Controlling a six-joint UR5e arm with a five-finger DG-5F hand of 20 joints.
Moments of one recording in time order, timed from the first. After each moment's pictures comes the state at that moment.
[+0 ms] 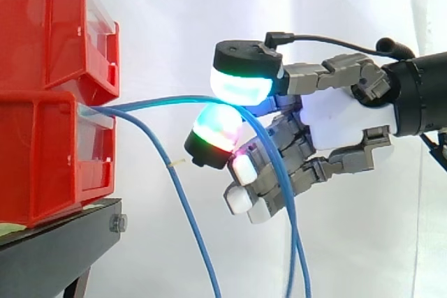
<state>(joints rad) 0.09 -2.33 -0.93 -3.18 -1.35 -0.23</state>
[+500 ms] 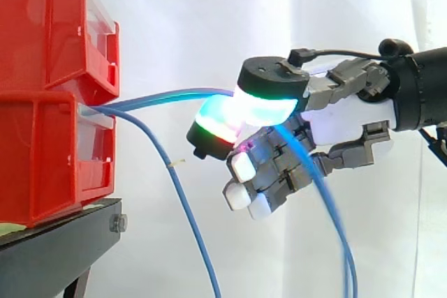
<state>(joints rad) 0.08 -2.33 -0.92 -3.21 -1.37 -0.24</state>
